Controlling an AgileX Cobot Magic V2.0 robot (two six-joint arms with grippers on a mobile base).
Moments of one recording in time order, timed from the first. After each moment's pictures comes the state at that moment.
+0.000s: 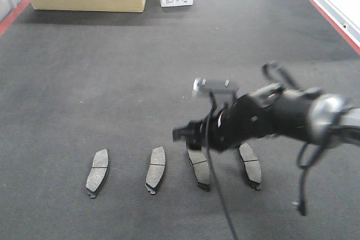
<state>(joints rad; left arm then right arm) -0.55 0.25 -0.42 0.19 0.35 -0.13 0.54 1.75 -1.14 0.00 0.46 0.38</state>
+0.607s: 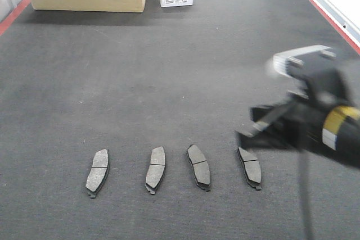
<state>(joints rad) -0.55 0.25 -0.42 0.19 0.35 -0.13 0.54 1.05 -0.77 -0.28 0.36 0.38</state>
